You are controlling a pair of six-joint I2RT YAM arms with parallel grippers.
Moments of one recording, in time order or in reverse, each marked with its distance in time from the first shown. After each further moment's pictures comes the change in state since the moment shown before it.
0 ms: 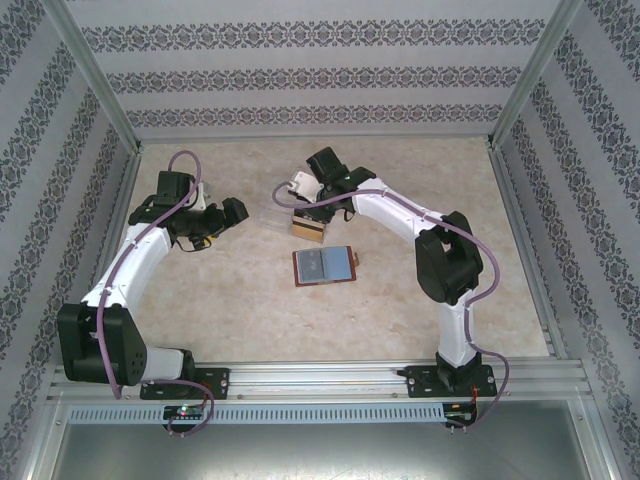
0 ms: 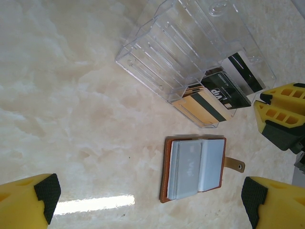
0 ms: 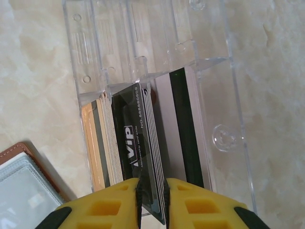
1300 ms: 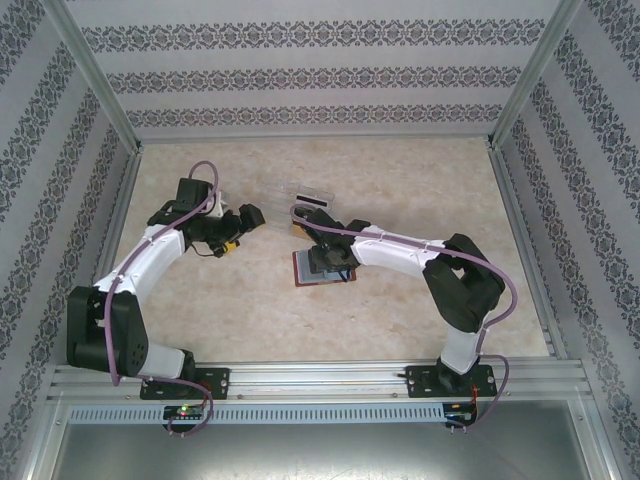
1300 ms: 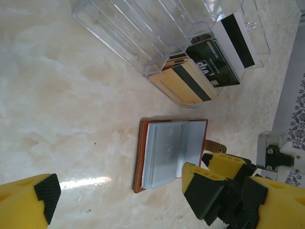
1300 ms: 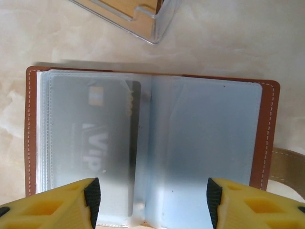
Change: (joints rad) left arm -0.095 0.064 -0.078 0.136 0.101 -0.134; right arm 0.190 -0.206 -0.488 0.053 0.166 1.117
